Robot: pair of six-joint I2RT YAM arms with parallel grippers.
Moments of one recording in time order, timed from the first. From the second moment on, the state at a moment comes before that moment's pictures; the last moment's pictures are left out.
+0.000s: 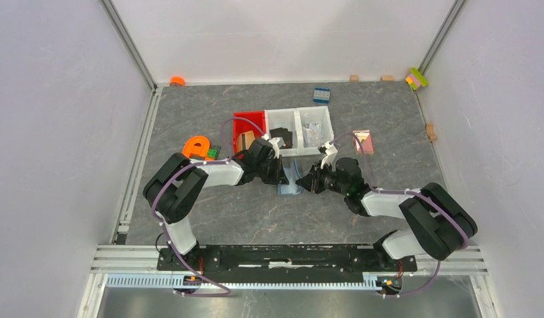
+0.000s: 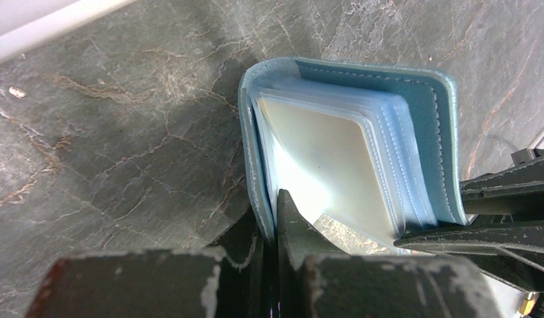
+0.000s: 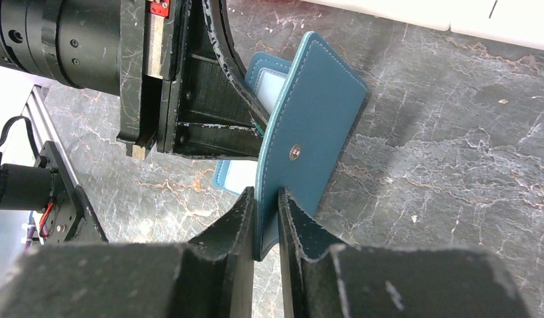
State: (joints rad) left arm -0.69 1.78 0.88 0.10 0.32 -0.56; right arm 0.57 1.41 0.36 0.66 -0.37 0.47
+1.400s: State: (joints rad) left arm -0.69 1.78 0.88 0.09 0.32 -0.56; right arm 0.58 1.41 0.36 0.65 -0.36 0.47
